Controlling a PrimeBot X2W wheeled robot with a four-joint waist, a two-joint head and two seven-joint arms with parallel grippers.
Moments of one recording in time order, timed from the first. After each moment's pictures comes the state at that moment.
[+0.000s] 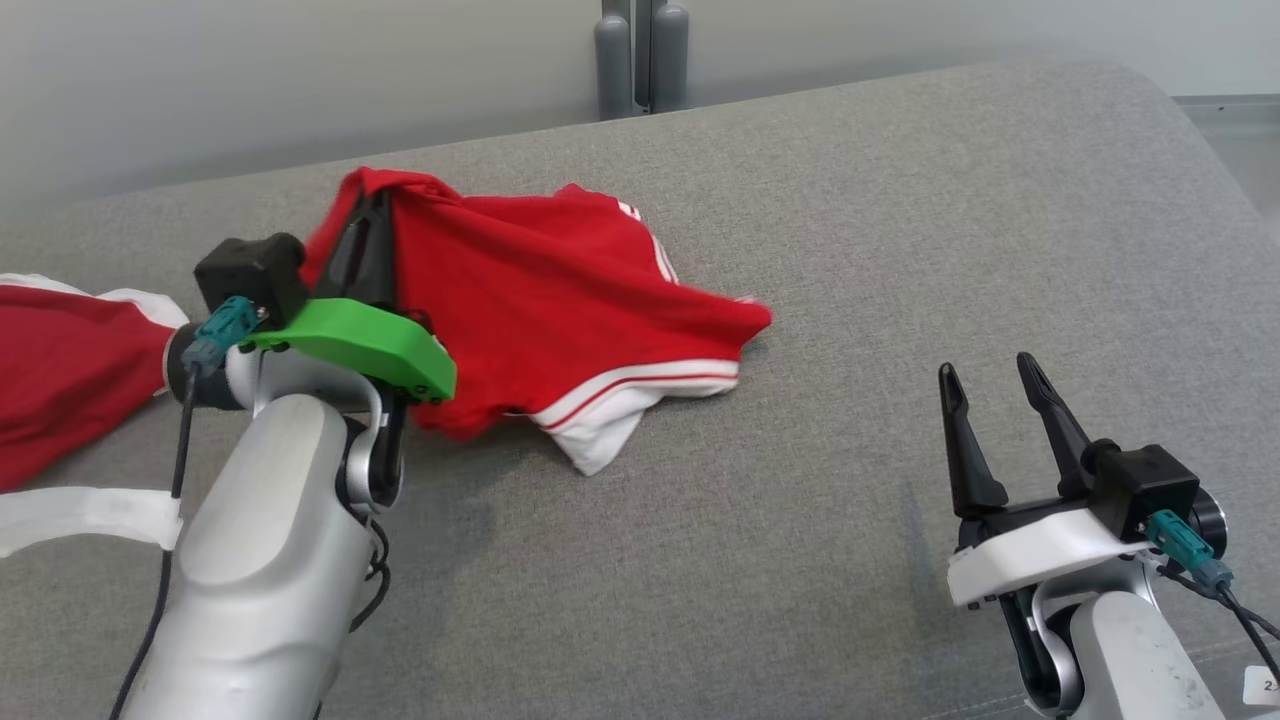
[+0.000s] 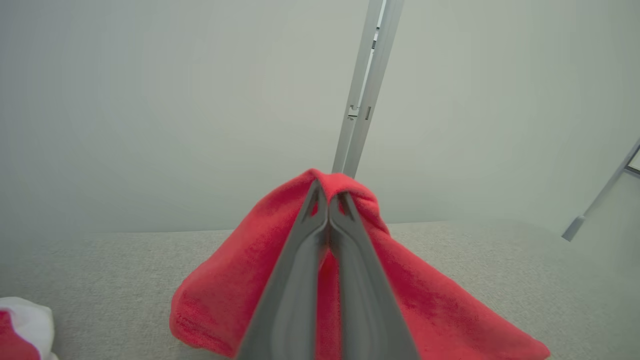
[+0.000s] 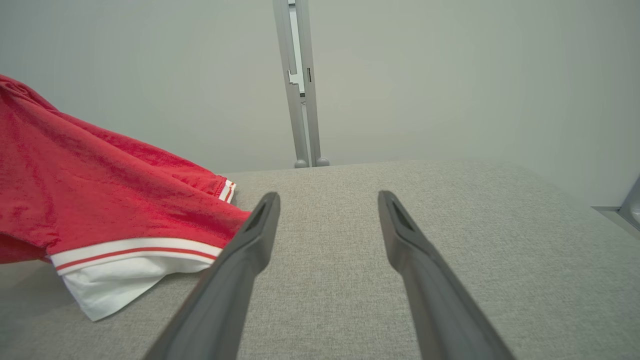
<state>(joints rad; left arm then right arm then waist) -0.69 0.13 -0.38 0.64 -0.58 0.01 -0.26 -0.15 -0.05 0.02 0.18 0.13 0.13 -0.26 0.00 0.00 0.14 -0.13</state>
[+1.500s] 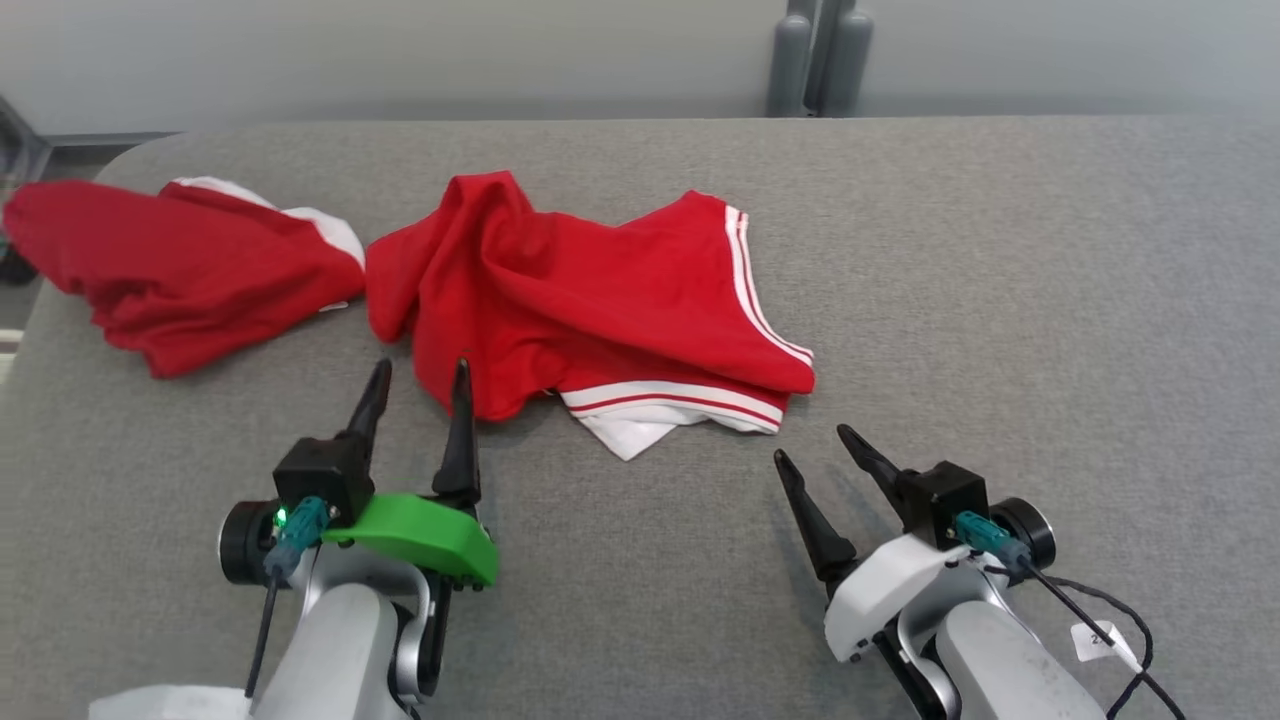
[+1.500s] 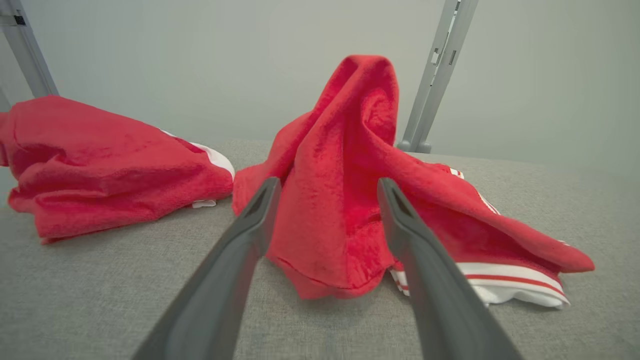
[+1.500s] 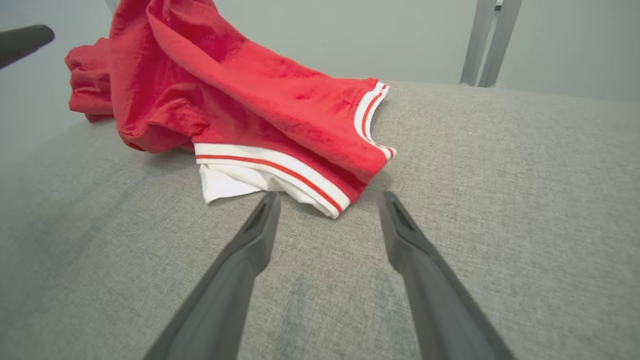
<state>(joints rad) -0.34 0.09 -0.30 0.43 -0.36 0.05 -0.26 -0.27 -0.05 0.32 0.49 0.17 0.13 -0.26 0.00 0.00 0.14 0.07</state>
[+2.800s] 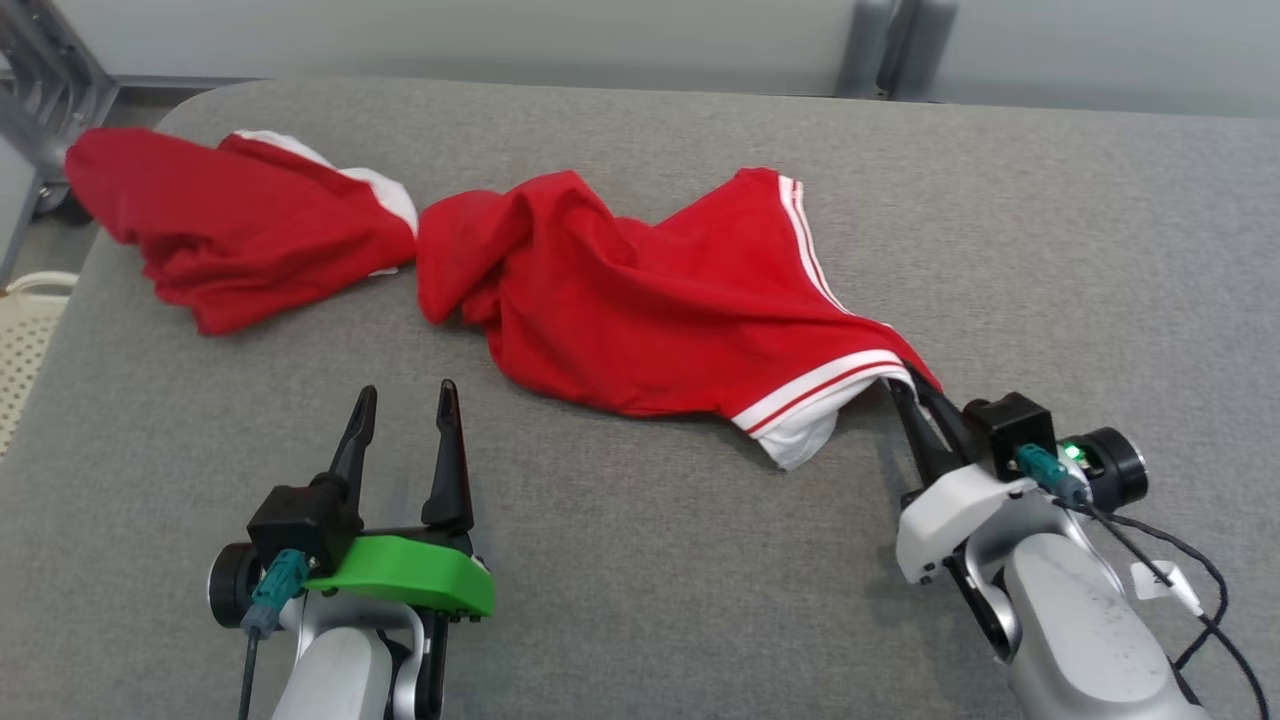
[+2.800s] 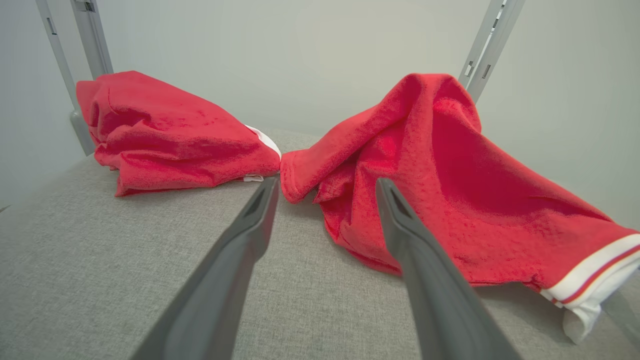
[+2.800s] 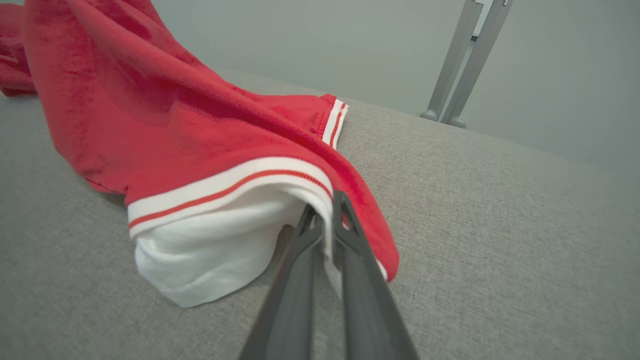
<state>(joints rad) -0.20 0.05 -0.23 0.27 -0.33 0.04 -0.26 -0.38 -0.07 0.14 0.56 -0.03 0.13 -0.25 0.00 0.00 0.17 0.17</state>
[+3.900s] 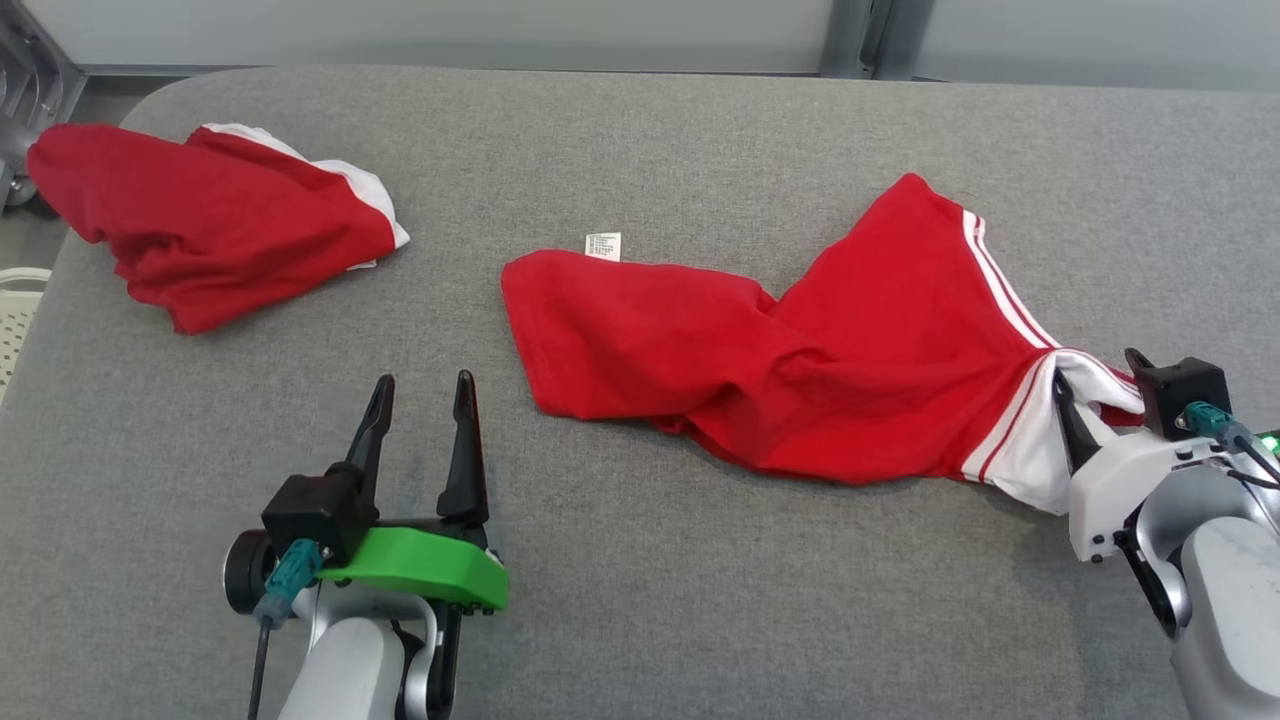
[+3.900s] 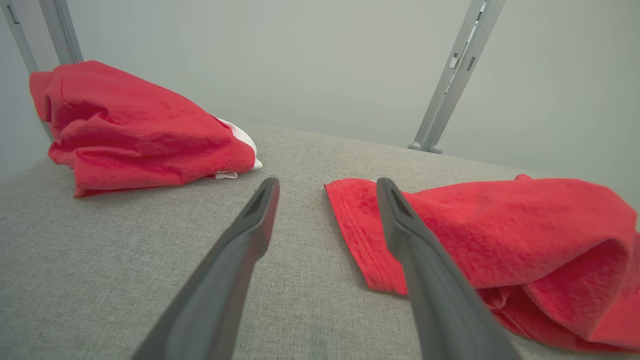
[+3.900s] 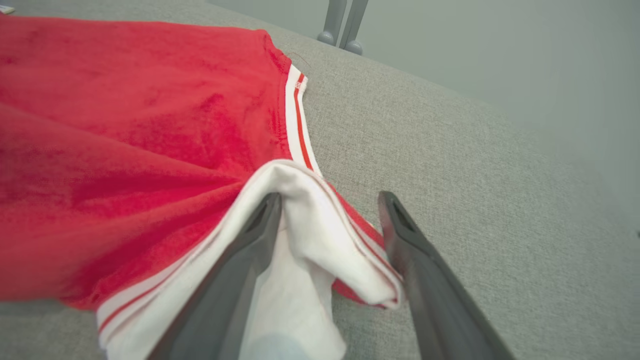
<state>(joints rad) -0.22 0.05 -0.26 0.27 -0.35 0.04 -0.26 -0.31 -0.26 -0.02 0.42 -0.02 0.13 0.02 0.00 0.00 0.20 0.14</state>
